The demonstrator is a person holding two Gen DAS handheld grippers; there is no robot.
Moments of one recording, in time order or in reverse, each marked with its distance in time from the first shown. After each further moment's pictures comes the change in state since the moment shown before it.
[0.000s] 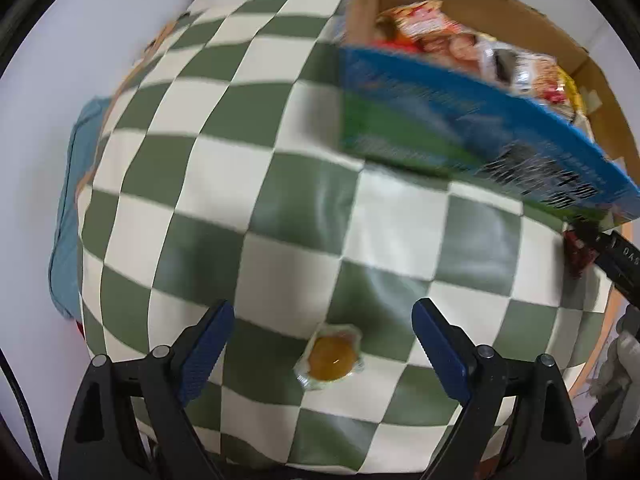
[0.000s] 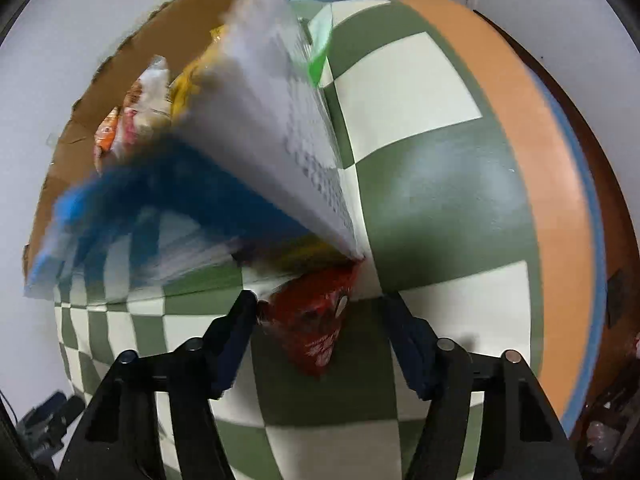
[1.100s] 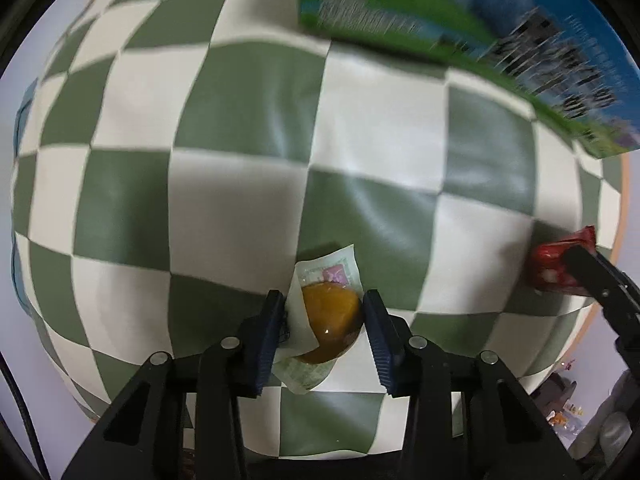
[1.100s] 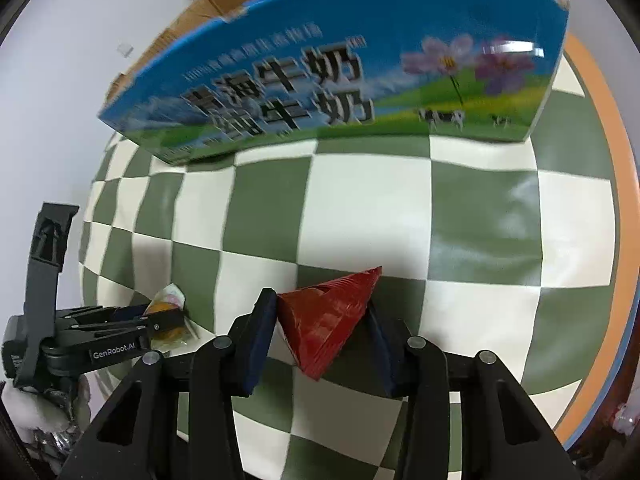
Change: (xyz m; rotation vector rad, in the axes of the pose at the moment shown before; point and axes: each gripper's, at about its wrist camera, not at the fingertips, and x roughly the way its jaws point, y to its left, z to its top) left arm 0.059 -0.023 -0.033 0.116 0.165 -0.132; right arm -0.008 0.118 -0.116 -0.295 0.072 0.103
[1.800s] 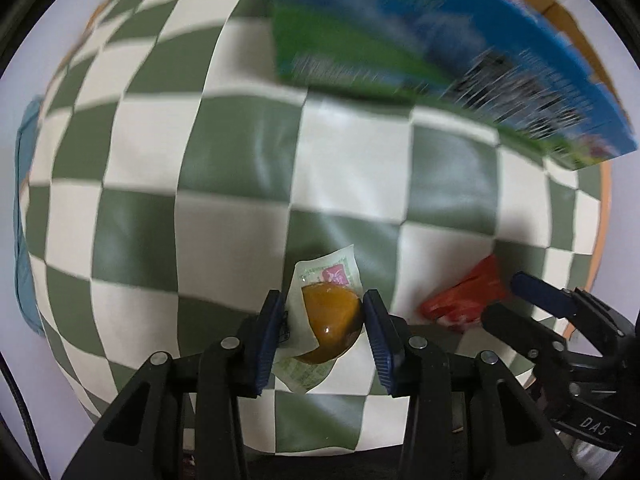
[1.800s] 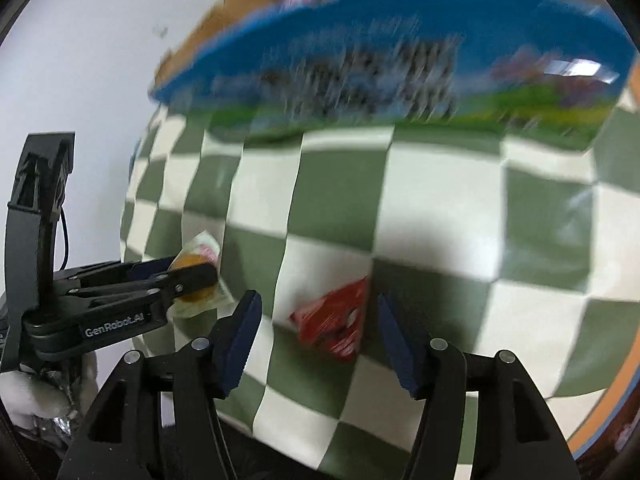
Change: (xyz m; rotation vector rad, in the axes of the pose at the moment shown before) left arm -0.020 0.005 0.004 -0.001 -0.017 -0.016; right arm 0.006 0.012 0.007 -0.037 0.129 0.156
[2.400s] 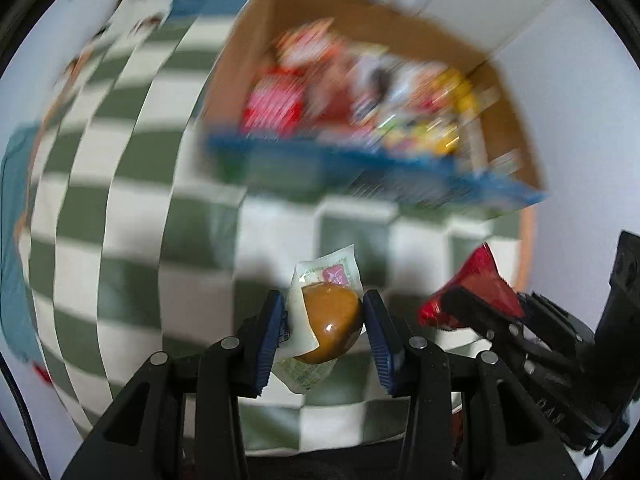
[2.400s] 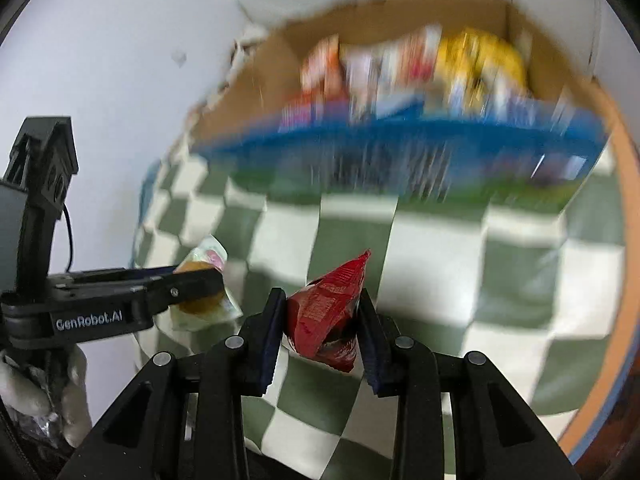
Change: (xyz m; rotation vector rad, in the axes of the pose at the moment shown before) left arm -0.109 -0.031 0.029 0.063 -0.181 -0.164; right arm -0.082 0.011 0.018 -0.053 -0.221 -0.013
